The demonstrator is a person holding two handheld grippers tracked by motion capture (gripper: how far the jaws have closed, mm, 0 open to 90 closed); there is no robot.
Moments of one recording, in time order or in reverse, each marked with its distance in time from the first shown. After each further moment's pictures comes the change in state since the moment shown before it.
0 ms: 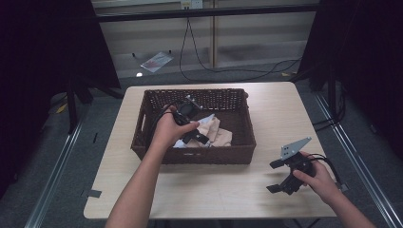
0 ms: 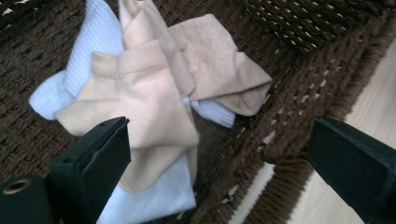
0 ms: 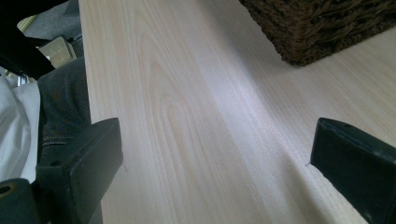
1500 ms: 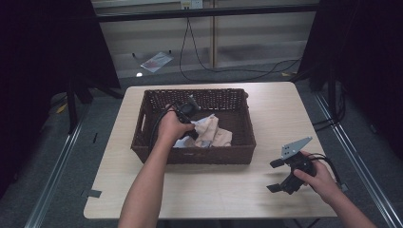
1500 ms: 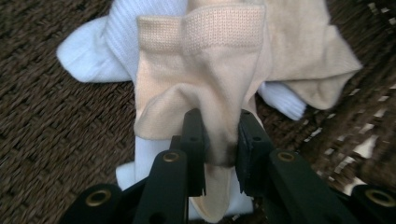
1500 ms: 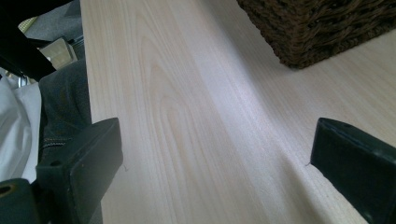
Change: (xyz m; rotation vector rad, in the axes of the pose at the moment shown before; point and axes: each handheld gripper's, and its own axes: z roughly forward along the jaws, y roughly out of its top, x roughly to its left) left arm 0.037 0.002 0.031 0.149 0.064 -0.137; right arm -0.001 0.000 -0.002 -0.010 0.000 -0.006
